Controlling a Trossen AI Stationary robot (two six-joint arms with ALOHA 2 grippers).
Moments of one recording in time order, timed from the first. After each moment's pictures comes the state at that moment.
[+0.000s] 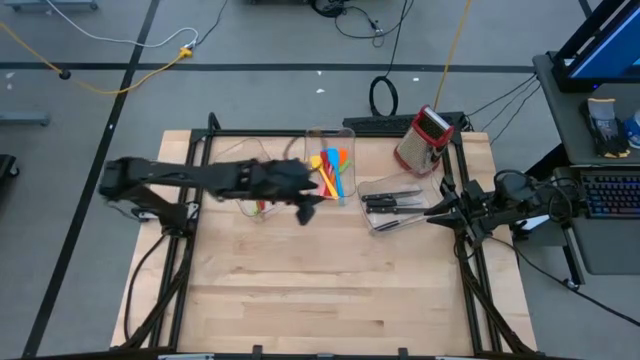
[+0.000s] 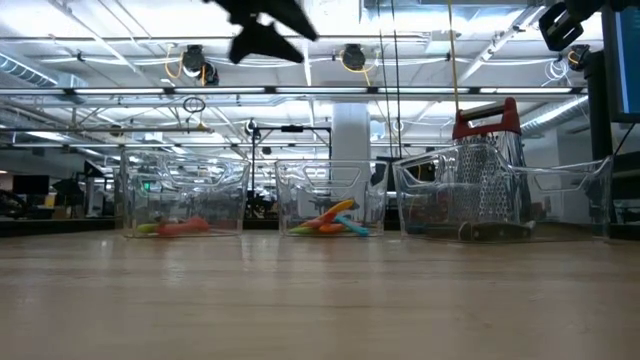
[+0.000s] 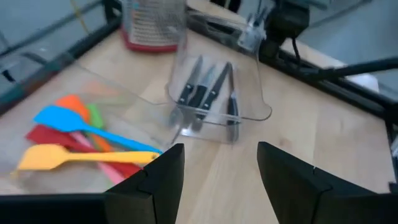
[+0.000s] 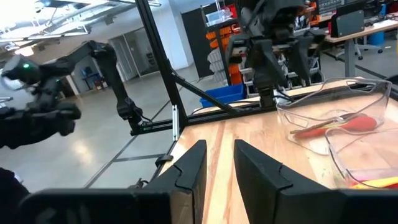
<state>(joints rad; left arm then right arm) 0.01 1.48 1.27 -0.37 -0.17 -0.41 0.19 0.19 0.51 -0.31 -0.05 0.31</state>
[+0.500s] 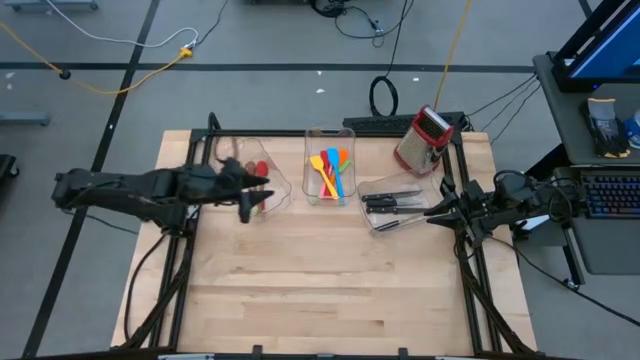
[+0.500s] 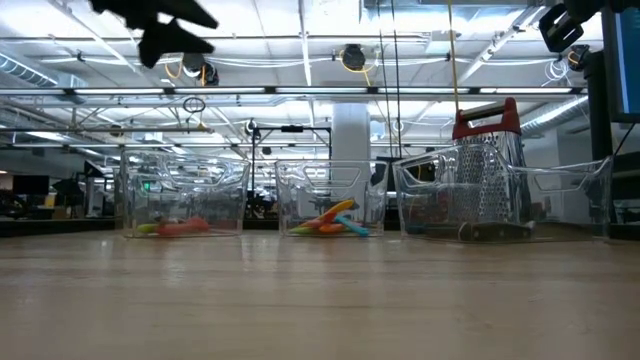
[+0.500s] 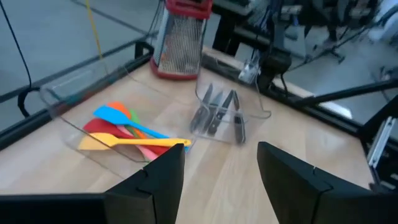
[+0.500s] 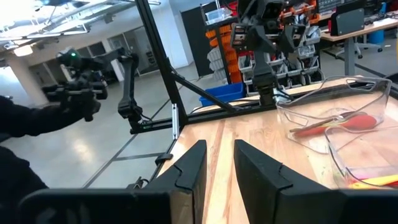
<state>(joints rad) -0.02 0.84 0.76 -0.26 -0.27 -0.40 0.19 0.19 0.51 -0.32 -0.05 0.31</state>
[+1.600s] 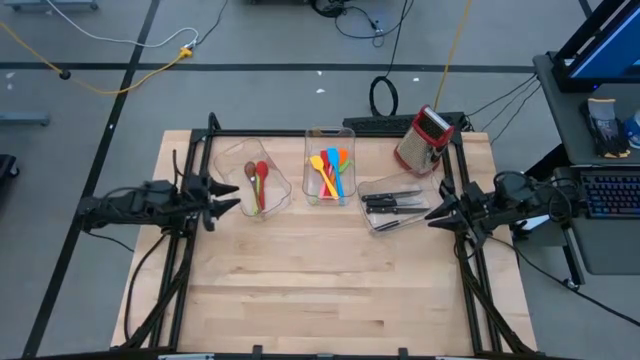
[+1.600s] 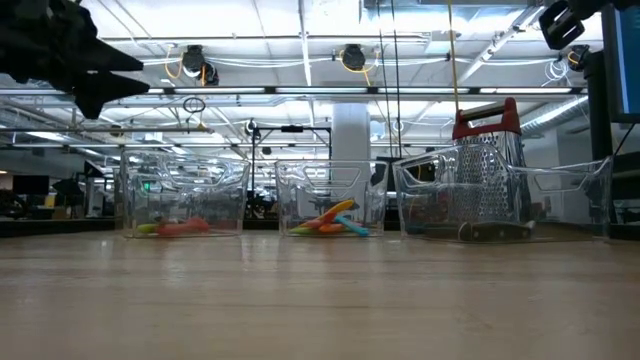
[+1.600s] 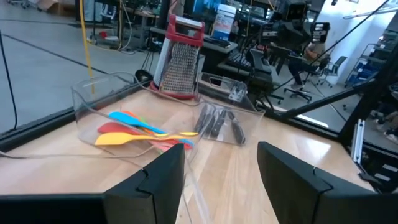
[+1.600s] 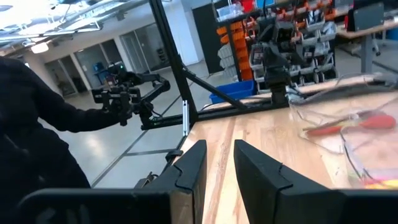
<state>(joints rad) -0.02 0.00 0.24 -0.31 -0.24 -0.29 0.19 0.19 0.51 -0.32 -0.11 0.32</state>
